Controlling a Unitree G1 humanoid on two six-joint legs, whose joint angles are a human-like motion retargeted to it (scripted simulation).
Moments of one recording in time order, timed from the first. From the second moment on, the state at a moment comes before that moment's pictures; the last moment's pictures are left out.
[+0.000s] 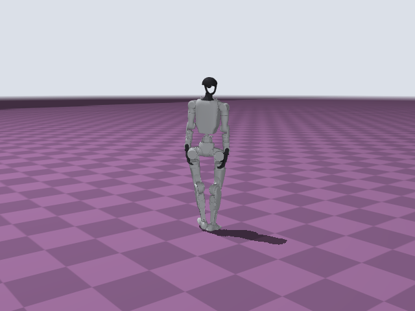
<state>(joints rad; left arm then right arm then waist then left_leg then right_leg) 0.08 0.06 0.25 1.54 0.20 0.18 -0.27 0.02 -0.07 0.09 1.48 -0.50 0.11 0.29 -0.32 0.03 -0.15 -0.06 -0.16 0.33 -0.01 -0.22 0.16 -0.02 -0.08 -0.52 0.03 0.02 0.07</state>
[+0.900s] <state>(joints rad) 0.06 0.07 0.22 1.54 0.20 0.18 -0.27 0.01 -0.07 0.09 1.48 -0.51 0.11 0.30 -0.29 0.03 -0.13 -0.07 -0.13 0.36 0.01 -0.17 0.16 -0.02 -0.07 -0.49 0.04 0.01 0.06</state>
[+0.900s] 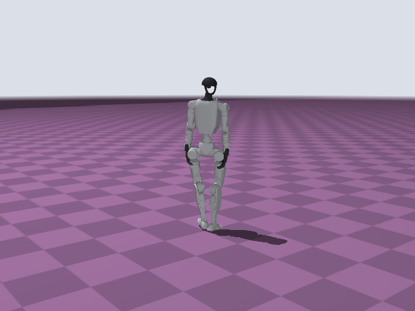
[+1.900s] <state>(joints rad) 0.06 0.07 0.22 1.54 0.21 0.18 -0.26 0.01 -0.07 0.09 1.48 -0.51 0.11 0.30 -0.30 0.04 -0.13 -0.07 -0.13 0.34 0.03 -0.15 0.16 -0.02 -0.05 -0.49 0.04 0.00 0.04</state>
